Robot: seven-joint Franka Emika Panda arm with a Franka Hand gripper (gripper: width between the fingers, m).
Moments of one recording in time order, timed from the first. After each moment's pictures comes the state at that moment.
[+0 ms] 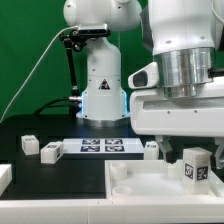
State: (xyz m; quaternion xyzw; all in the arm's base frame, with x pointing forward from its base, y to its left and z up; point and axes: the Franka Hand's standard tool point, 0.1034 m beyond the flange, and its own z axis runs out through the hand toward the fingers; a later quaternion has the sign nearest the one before) arm 0.627 0.105 0.072 -0.94 0.32 -0.05 0.07
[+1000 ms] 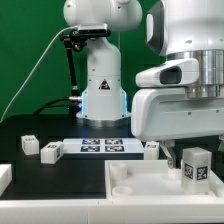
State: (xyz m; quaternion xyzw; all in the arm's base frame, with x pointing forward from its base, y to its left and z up) arm 0.624 0.113 0.070 -0.99 -0.12 -0.07 0.01
